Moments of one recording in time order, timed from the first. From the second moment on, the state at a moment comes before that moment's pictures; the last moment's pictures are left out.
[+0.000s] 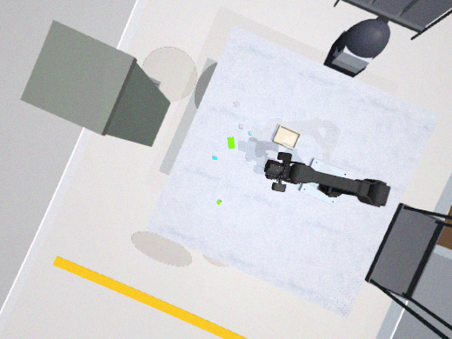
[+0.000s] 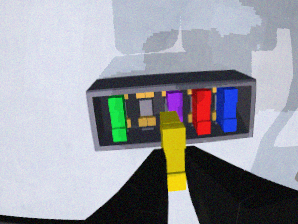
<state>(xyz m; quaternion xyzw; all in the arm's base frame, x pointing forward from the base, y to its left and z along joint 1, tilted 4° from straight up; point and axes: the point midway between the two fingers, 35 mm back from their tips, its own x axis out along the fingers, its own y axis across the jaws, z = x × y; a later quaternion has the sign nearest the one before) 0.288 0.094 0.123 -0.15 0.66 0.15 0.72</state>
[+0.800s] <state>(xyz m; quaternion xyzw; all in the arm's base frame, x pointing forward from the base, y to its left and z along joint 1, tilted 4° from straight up) 0.330 -0.028 0.126 -0.15 0.66 0.14 0.72</state>
